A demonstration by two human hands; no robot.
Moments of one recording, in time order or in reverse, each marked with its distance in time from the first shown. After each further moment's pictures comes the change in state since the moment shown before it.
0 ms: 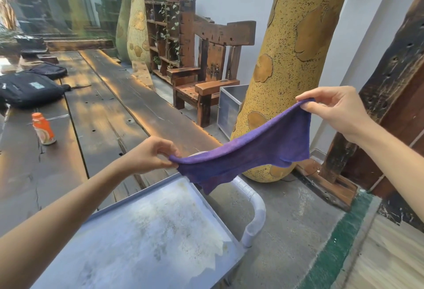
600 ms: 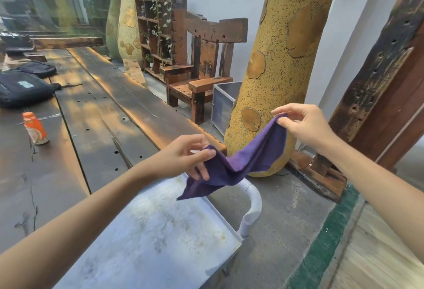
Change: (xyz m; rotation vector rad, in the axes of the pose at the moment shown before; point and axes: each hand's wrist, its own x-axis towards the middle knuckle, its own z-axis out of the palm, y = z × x) left_hand -0.010 0.078 0.051 -0.399 -0.118 0.056; right_hand -0.038 -0.005 0.051 -0.131 0.001 0.171
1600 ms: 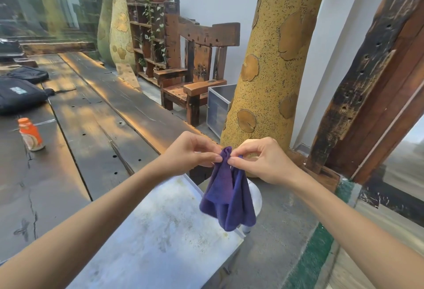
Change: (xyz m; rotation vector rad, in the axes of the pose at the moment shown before) left_hand -0.004 0.010 0.003 -0.021 0.055 0.037; right_hand -0.078 -0.068 0.078 0.119 -0.250 -0.052
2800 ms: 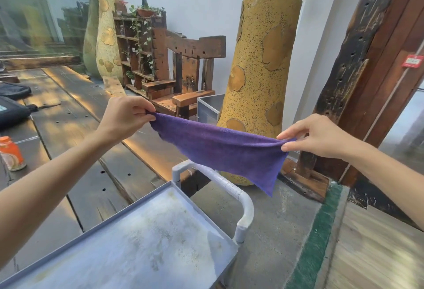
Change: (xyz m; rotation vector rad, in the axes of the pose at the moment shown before) left_hand 0.019 0.032 -0.125 0.851 0.568 0.289; right_hand -0.004 0.000 -0.147 -0.484 0.008 0.161
